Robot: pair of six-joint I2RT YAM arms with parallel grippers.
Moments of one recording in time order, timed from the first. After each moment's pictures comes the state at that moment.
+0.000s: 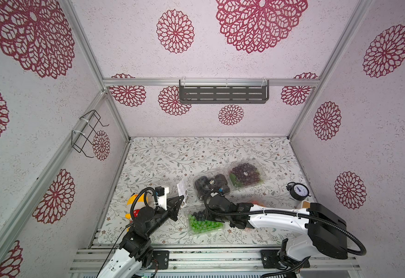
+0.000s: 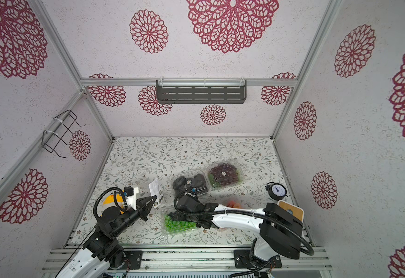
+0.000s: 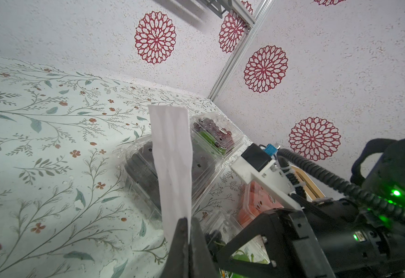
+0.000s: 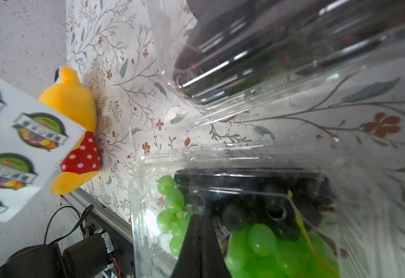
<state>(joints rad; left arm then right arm) -0.52 0.37 0.15 0.08 0.17 -0.45 1.17 1.49 0.82 -0.15 0.08 1.17</state>
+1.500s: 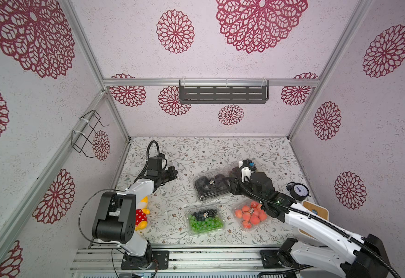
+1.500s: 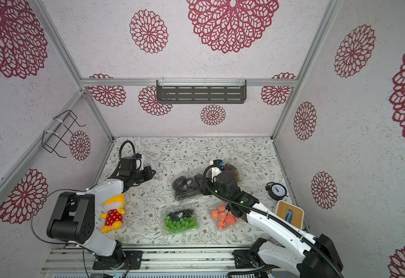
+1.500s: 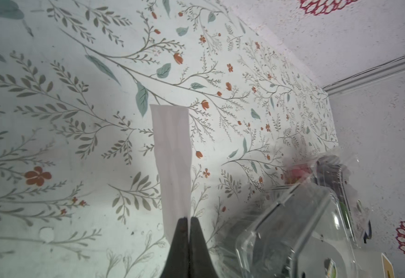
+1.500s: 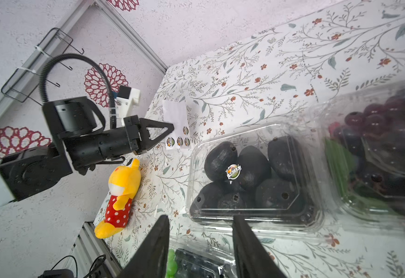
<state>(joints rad) -0.11 1.66 0.87 -0.02 0.35 -0.47 0.72 1.06 0.75 -0.07 -0.08 0.67</state>
